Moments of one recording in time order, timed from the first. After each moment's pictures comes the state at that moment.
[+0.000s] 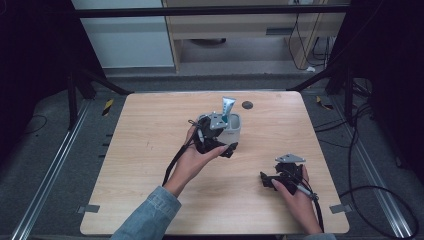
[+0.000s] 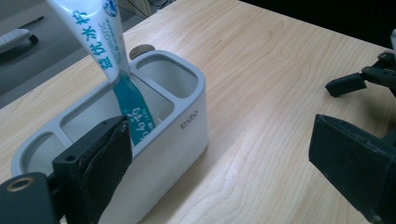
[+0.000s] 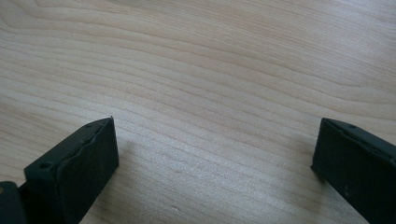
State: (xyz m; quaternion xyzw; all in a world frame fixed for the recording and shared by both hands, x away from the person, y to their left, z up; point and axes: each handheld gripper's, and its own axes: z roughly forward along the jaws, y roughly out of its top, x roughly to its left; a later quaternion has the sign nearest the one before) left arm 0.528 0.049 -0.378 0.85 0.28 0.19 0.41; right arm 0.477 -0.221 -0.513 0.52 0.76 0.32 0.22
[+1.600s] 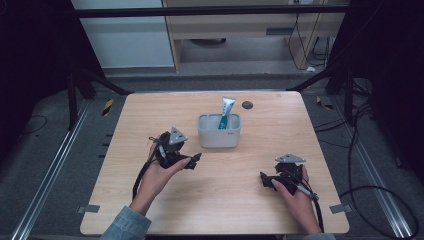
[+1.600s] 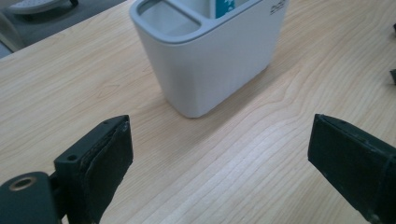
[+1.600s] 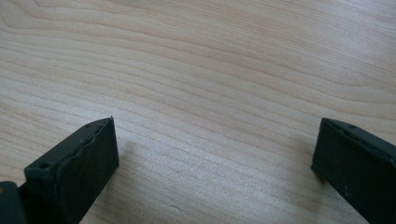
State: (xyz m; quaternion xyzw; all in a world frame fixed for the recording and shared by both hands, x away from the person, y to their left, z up) left arm 0.508 0.156 -0.412 0.83 0.35 0.22 0.38; right arm 0.477 -0.220 -0.513 0.52 0.76 0.32 0.23
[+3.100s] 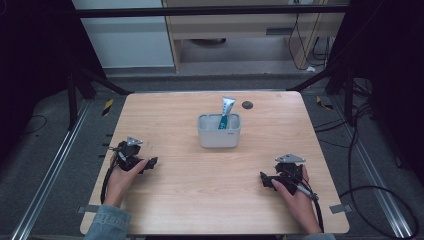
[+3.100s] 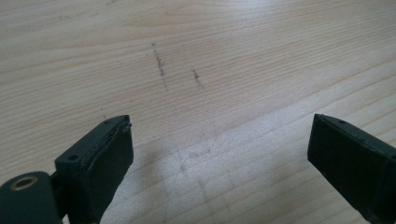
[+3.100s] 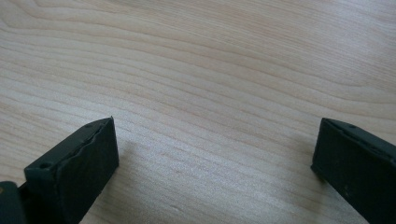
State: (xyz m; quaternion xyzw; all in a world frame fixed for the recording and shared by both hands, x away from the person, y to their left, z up) left arm 0.537 0.291 -0.486 0.79 0.51 0.20 0.29; right arm 0.476 -0.220 -0.513 0.52 0.76 0.32 0.22
